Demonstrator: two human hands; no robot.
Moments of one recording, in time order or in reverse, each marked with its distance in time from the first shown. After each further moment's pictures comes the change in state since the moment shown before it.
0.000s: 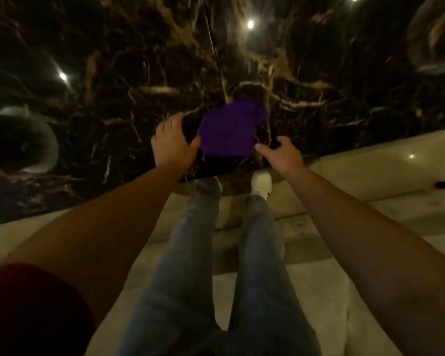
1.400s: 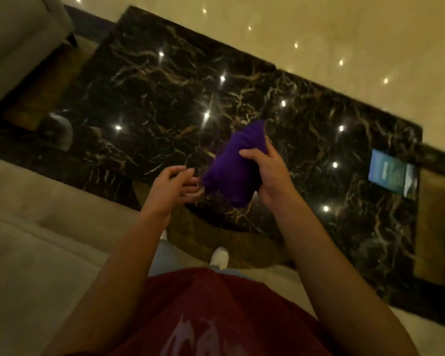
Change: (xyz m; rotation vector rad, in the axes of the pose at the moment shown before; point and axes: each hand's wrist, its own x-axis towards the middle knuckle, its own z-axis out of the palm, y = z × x) left_hand -0.395 0.017 -0.154 -1.619 0.225 -0.136; right_hand -0.392 -0.062 -0.054 0.466 -0.485 -0.798
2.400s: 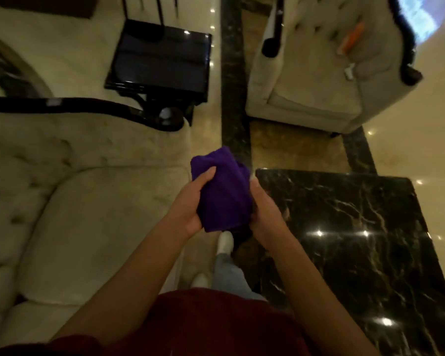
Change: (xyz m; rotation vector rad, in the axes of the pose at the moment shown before) left_hand -0.082 0.087 -0.467 -1.165 0.710 0.327; right_hand 0.031 0.175 0.608 -0.804 -0.881 0.411
